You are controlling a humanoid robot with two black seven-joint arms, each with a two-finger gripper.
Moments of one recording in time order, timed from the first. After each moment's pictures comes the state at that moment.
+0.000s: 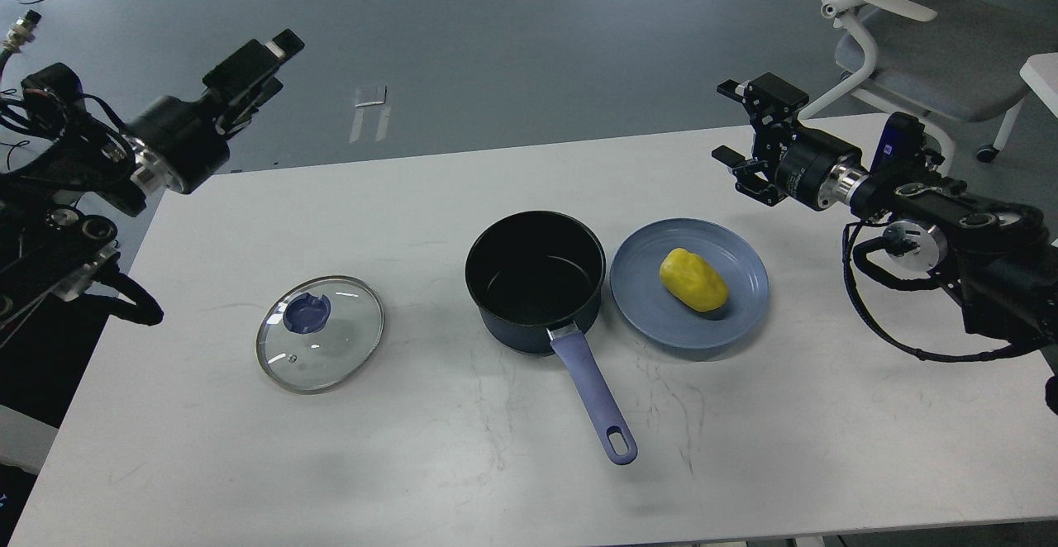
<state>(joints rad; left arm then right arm) -1.04 0.75 -0.31 -1.04 0.64 -0.07 -0.49 1.04 -0.31 -0.03 0.42 -0.18 0.49 0.49</state>
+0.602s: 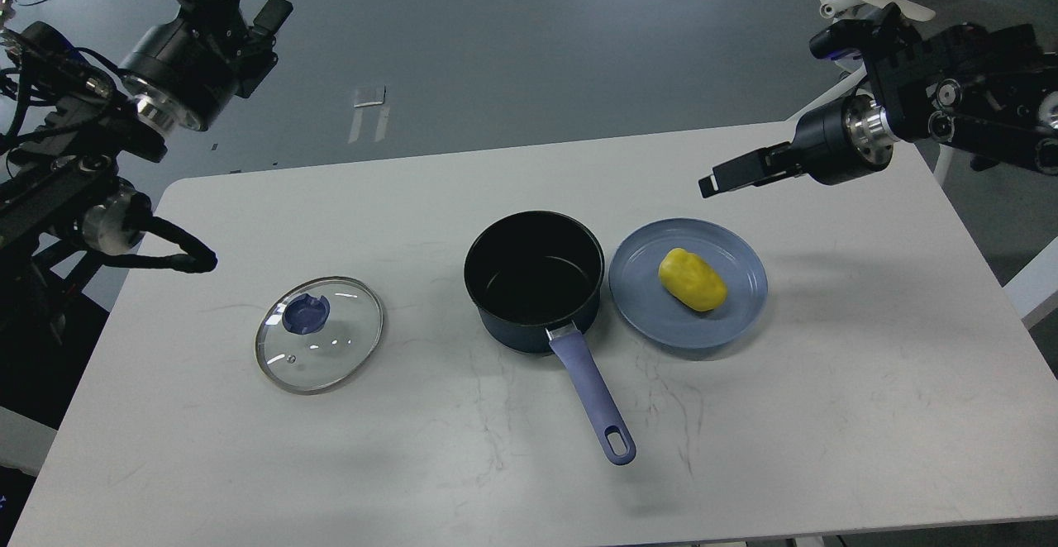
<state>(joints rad) -1.05 0.68 -0.39 -1.04 0.41 -0.08 -0.49 1.48 -0.51 -0.55 0.85 -1.06 0.49 0.49</state>
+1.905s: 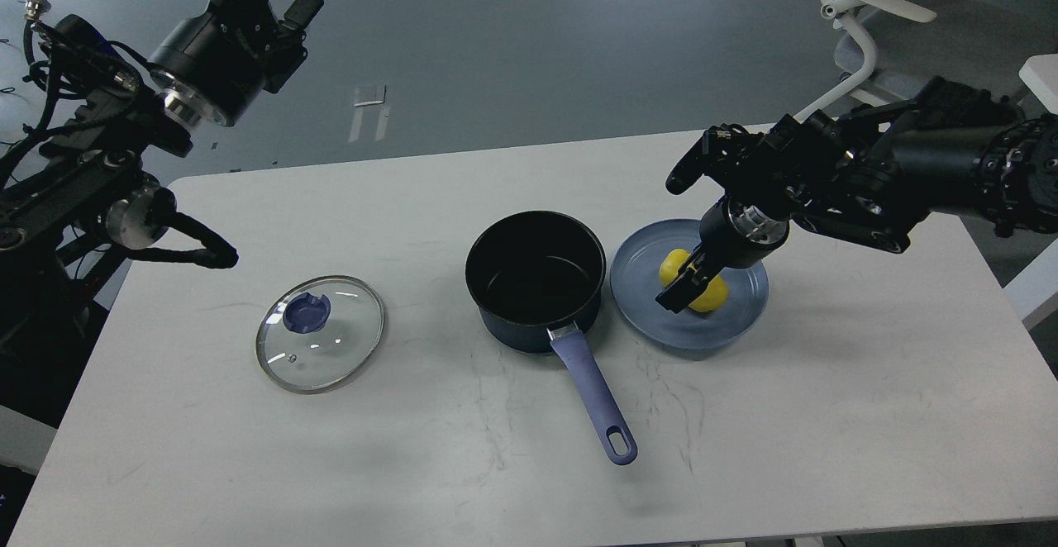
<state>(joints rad) -1.06 0.65 -0.39 -1.05 0.42 -0.10 -0.49 1.41 -0.12 -0.74 0.70 -1.25 0.43 0.49</state>
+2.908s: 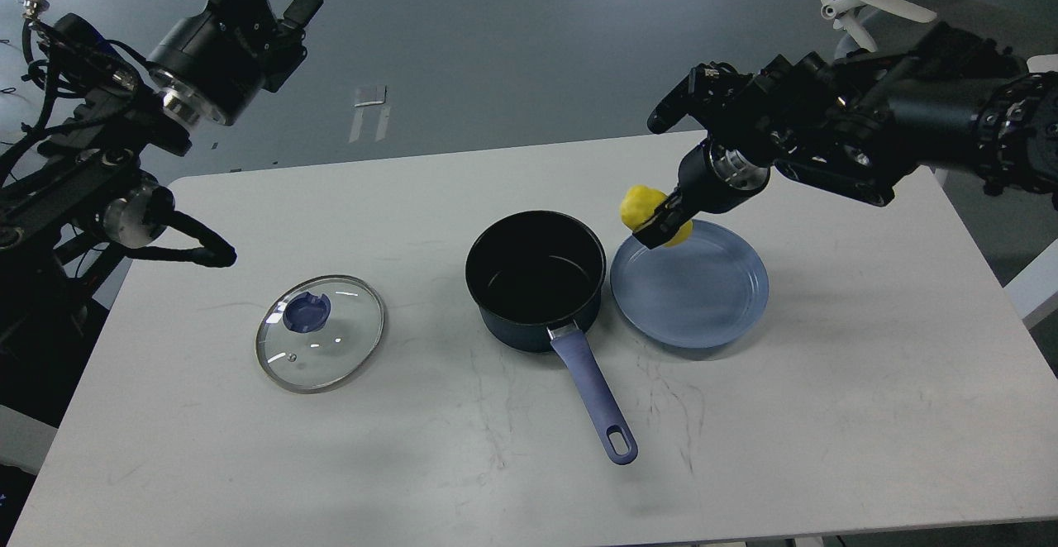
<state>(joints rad) -1.06 0.65 -0.40 -1.05 0.41 -0.11 -0.49 1.56 -0.12 -0.71 0.68 -1.15 0.43 0.49</state>
